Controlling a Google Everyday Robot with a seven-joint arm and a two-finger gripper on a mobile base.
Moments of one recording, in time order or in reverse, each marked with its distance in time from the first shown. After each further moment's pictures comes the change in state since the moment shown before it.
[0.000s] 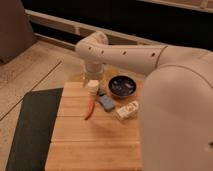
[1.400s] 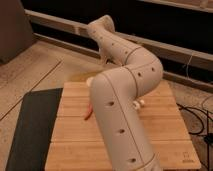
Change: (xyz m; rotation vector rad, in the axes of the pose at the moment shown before) arm -0.174 -0.025 0.036 0.256 0.003 0.006
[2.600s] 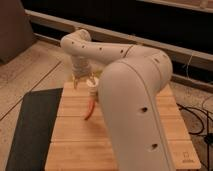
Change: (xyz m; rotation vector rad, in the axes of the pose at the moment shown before) arm 0.169 0.086 -0.033 -0.219 0.089 -0.395
